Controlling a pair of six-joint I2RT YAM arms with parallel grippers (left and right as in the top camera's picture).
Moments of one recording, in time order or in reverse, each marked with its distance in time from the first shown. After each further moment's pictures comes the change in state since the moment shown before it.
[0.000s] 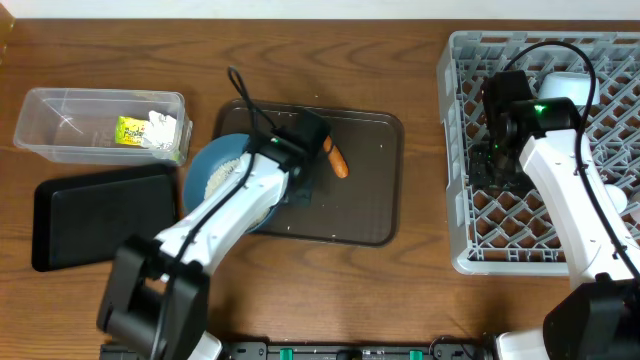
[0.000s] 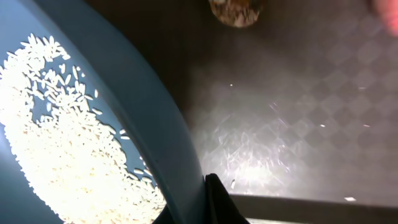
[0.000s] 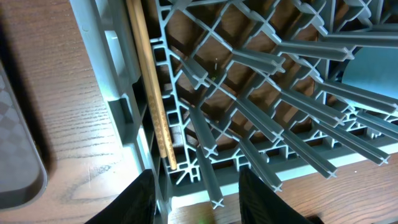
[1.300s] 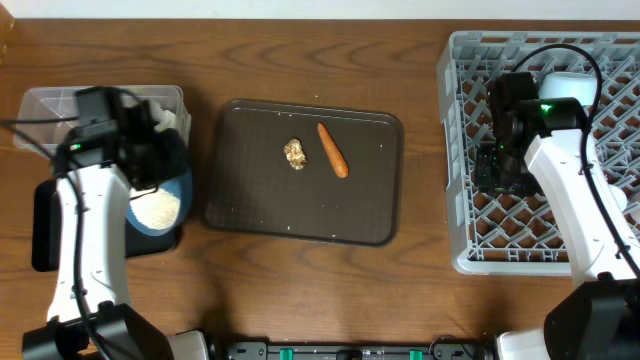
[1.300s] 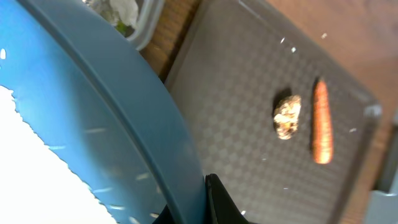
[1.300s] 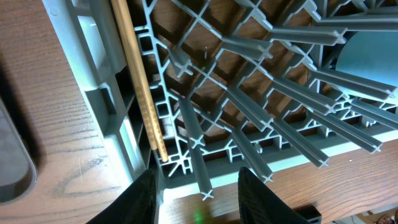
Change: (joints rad) left arm 0.812 -0.206 0.000 0.047 0.583 0.159; right arm -0.024 0.000 0.000 -0.031 0.001 -0.004
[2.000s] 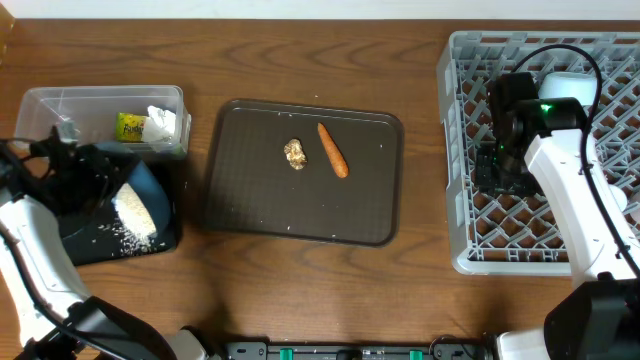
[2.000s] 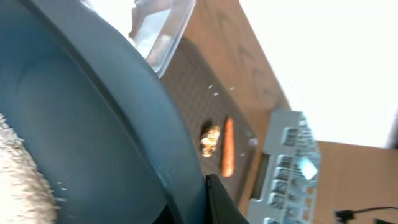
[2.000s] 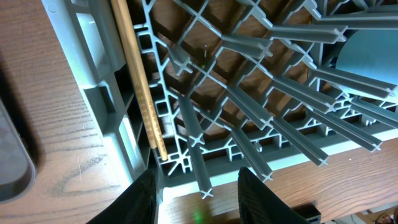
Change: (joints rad) left arm 0.438 0.001 -0.011 -0.042 0.540 0.056; right arm 0.000 0.000 0.000 -0.005 0.000 0.000
